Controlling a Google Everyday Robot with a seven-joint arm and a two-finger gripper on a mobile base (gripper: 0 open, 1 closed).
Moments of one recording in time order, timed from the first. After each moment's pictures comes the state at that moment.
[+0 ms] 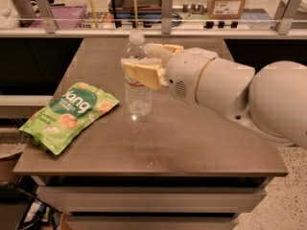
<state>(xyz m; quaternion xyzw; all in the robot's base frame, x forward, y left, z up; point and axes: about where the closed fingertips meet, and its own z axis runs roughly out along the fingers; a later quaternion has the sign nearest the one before) 0.504 0.021 0.999 -0.32 0.67 0.26 0.62</state>
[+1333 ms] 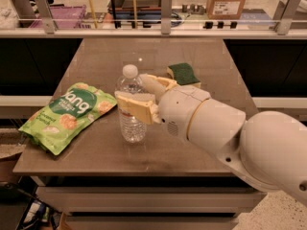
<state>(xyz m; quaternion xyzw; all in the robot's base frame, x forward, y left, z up) 0.463 0.031 0.951 -0.31 0.68 0.26 0.62</state>
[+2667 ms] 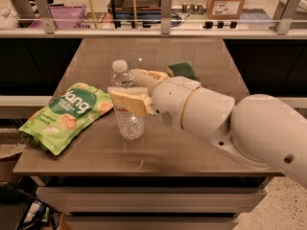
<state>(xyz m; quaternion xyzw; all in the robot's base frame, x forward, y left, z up) 0.478 0.048 0.953 -0.34 0.66 0.28 0.61</state>
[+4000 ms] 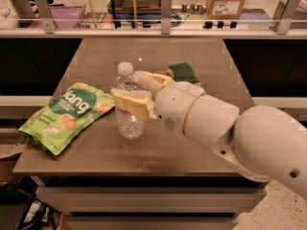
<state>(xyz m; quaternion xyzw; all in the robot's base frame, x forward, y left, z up) 0.472 0.041 0.953 -0.32 0.66 0.28 0.62</state>
